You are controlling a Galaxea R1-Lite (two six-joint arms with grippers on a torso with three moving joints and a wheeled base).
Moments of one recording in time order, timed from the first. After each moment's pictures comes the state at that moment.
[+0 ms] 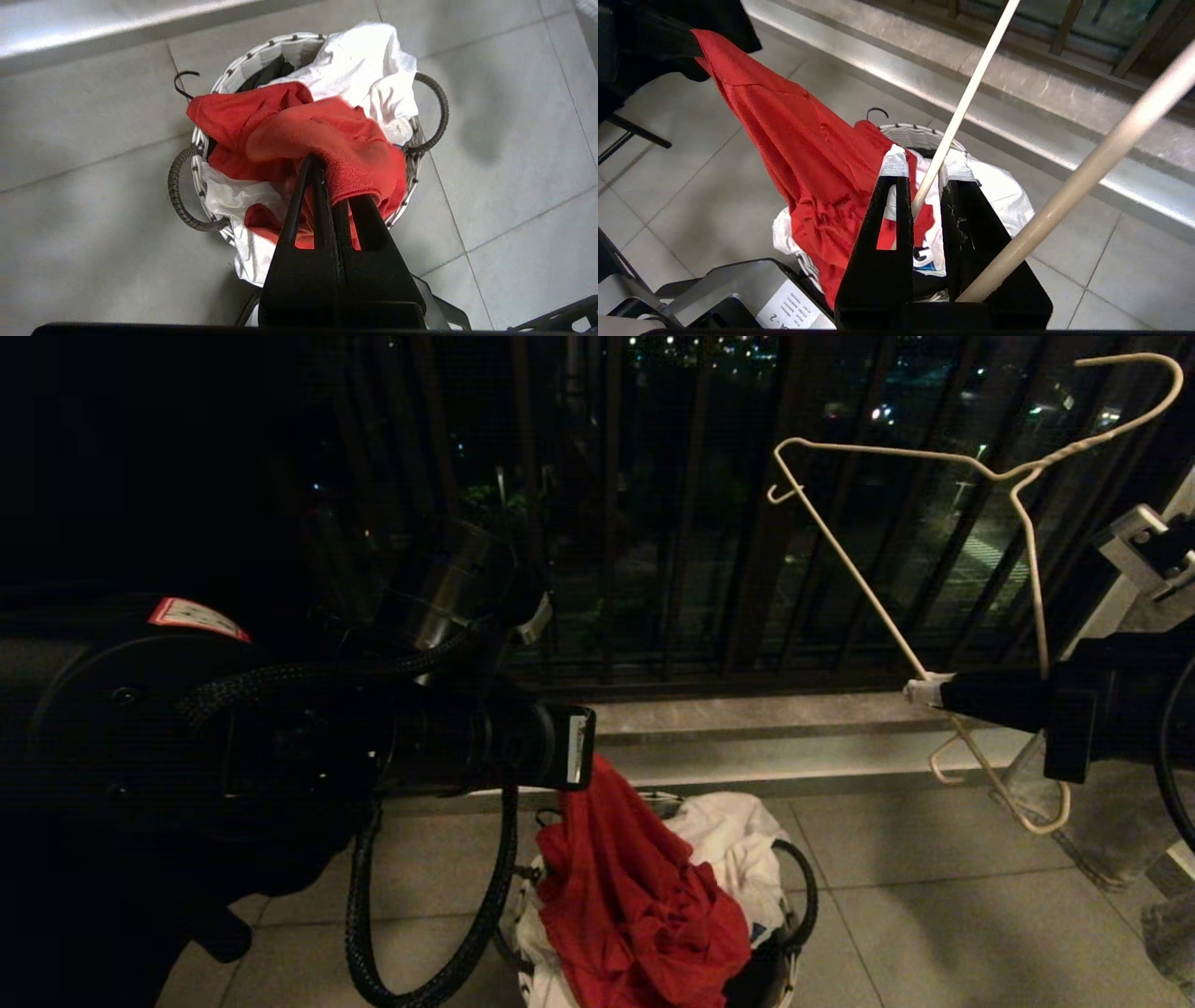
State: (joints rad) left arm -0.79 1.67 -1.31 0.20 0.22 -0.37; right arm 0.12 1.30 -0.94 -0.06 0.54 -0.12
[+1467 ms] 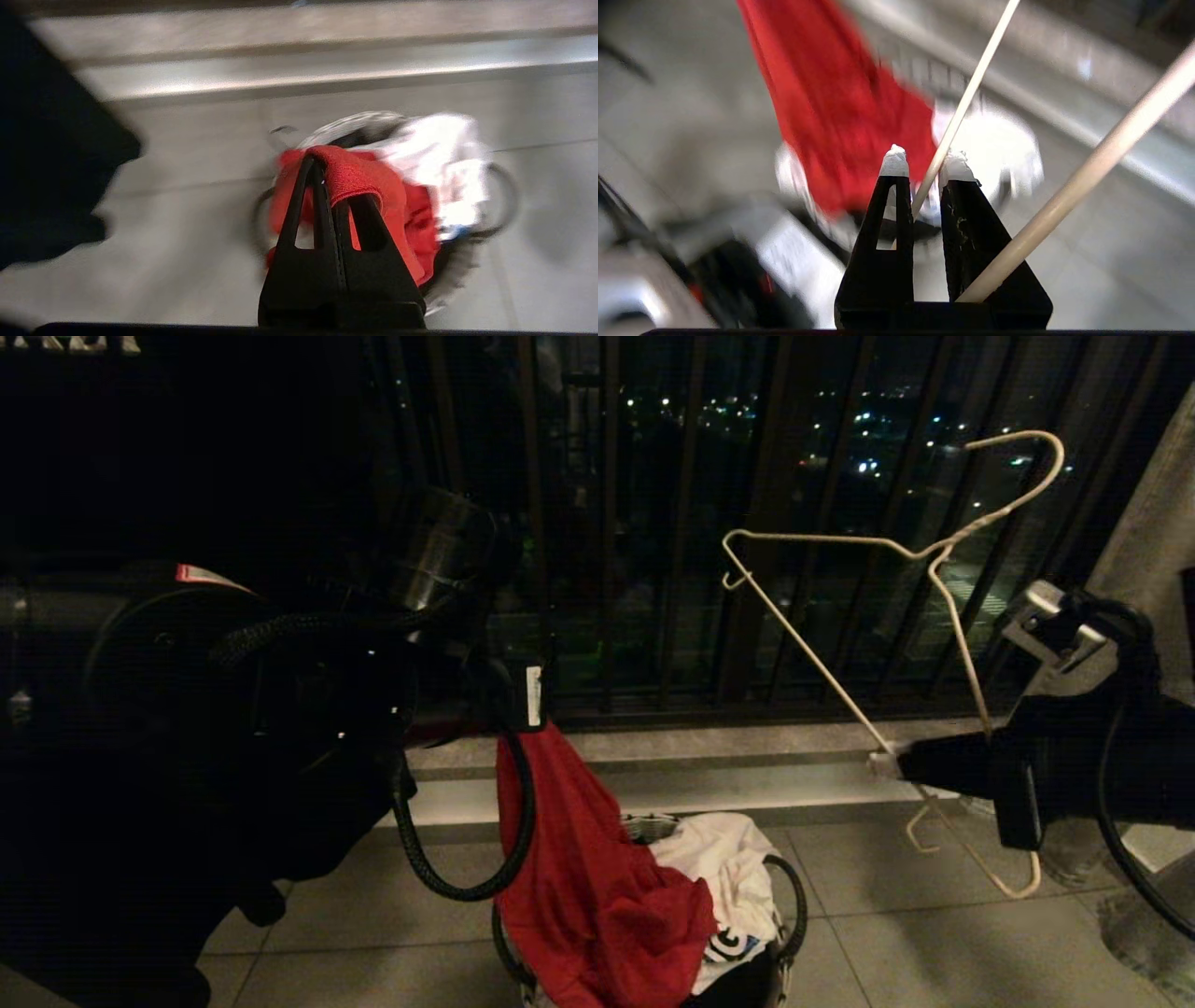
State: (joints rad) left arm -0.70 1.71 -1.39 0.23 0.45 -0.39; right arm 0.24 1.34 -0.93 0.10 0.41 -0.21
